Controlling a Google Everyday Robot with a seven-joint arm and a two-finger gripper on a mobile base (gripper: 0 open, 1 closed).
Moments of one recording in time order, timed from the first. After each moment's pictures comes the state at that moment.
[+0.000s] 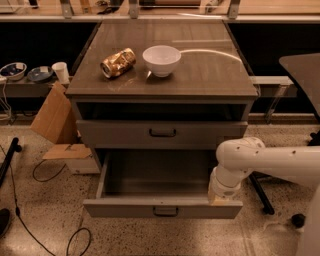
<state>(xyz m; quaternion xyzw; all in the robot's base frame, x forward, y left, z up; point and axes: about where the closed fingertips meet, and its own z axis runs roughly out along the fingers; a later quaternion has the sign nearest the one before) 0.479 -0.195 0.496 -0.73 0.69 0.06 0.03</state>
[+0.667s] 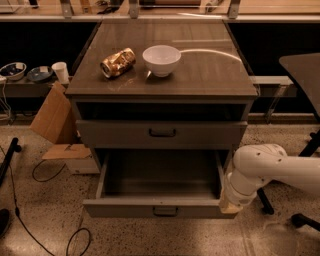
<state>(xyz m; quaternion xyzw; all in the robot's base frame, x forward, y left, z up) 0.446 -0.231 0.509 -0.72 0.69 0.06 0.04</state>
